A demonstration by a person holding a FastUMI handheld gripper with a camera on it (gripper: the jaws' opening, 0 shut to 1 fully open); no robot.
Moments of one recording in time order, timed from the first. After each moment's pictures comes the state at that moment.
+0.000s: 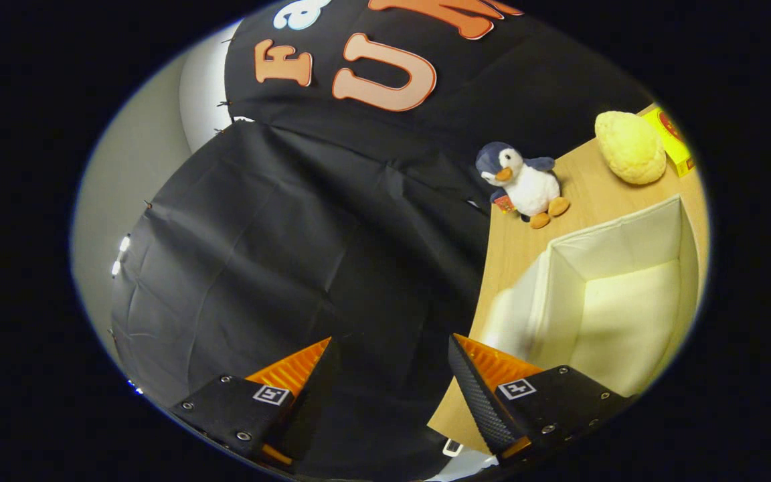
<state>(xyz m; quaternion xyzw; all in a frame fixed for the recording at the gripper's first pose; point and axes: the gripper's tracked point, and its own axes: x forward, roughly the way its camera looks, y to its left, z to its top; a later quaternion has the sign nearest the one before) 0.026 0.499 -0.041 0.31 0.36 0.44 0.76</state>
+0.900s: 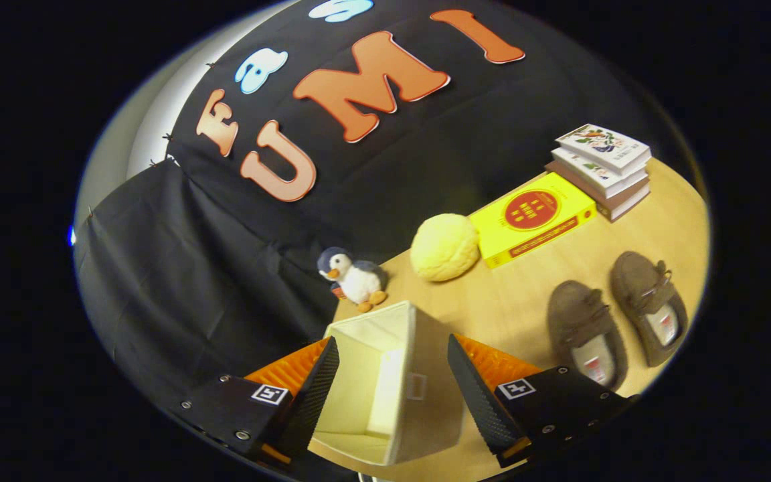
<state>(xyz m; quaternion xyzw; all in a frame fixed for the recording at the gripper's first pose) 0.106 0.208 -0.098 0.25 0.27 0.17 0.92</state>
